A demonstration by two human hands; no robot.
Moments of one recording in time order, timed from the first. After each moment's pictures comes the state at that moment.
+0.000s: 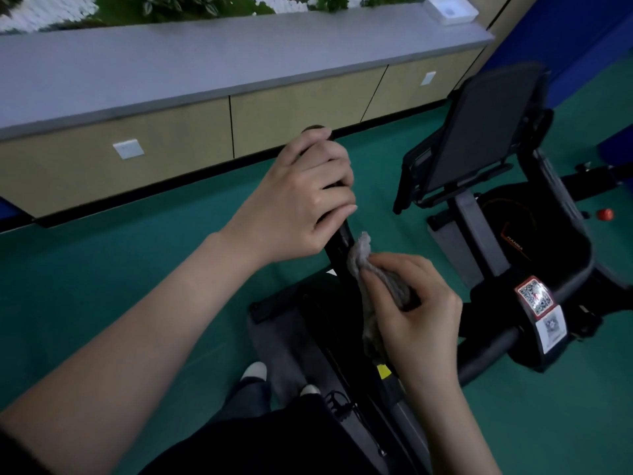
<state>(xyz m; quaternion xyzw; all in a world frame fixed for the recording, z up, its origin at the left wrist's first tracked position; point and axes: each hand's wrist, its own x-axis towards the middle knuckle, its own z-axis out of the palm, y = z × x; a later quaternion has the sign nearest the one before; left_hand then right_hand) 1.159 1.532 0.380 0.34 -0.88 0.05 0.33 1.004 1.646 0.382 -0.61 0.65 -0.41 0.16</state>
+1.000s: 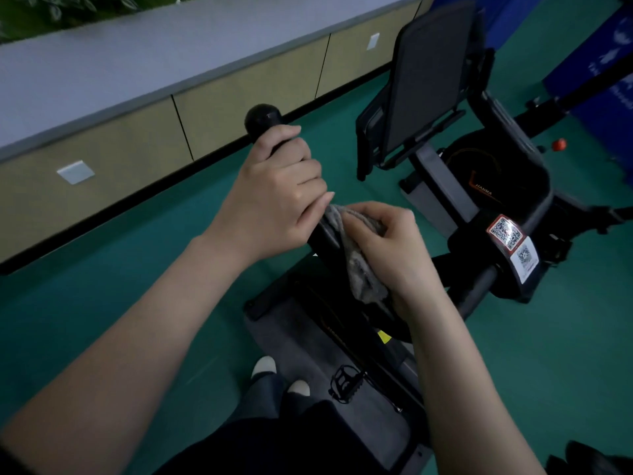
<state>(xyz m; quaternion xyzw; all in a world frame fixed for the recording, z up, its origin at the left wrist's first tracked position) 1.147 1.531 0.370 0.30 -0.89 0.11 0.32 0.997 1.613 0.384 -0.48 0.73 -0.34 0.34</state>
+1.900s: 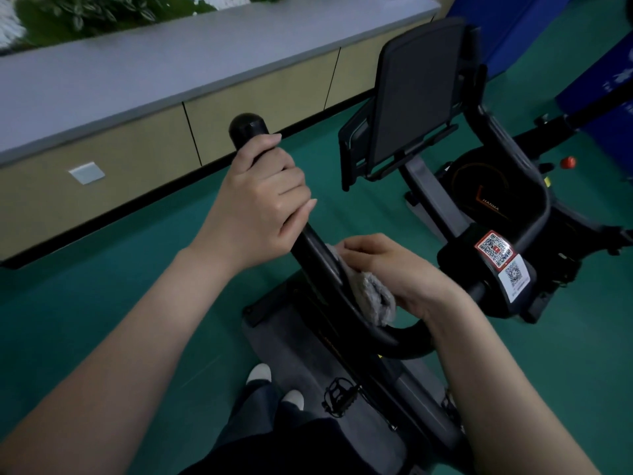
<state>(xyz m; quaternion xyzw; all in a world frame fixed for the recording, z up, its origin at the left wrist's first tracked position) 1.141 1.535 0.364 0.33 -0.88 0.13 0.32 0.960 1.610 0.379 -0.46 0.65 -0.20 0.57</state>
